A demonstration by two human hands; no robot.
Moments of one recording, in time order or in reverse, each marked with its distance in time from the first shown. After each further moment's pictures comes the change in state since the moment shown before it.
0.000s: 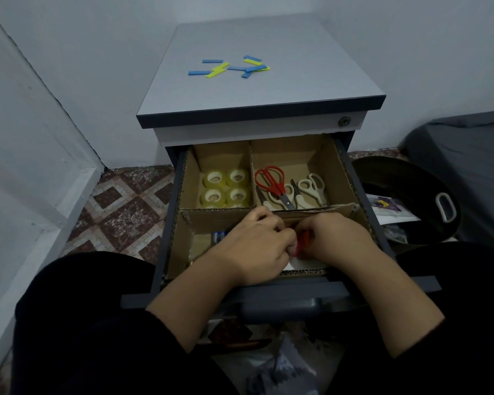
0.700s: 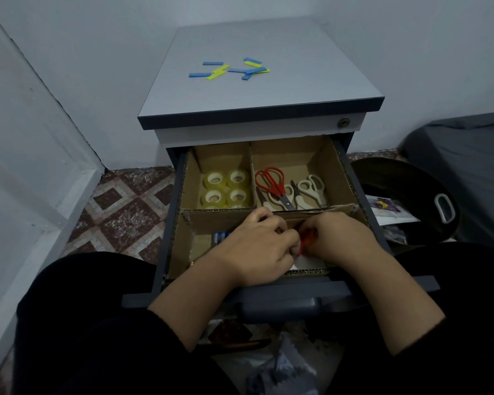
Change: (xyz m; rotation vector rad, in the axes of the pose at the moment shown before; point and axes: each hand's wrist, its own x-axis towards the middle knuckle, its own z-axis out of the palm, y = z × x) left_hand -0.001 0.002 0.001 -0.018 0.029 0.047; right_hand 0.000 0.004 -0.002 -0.009 0.005 0.035
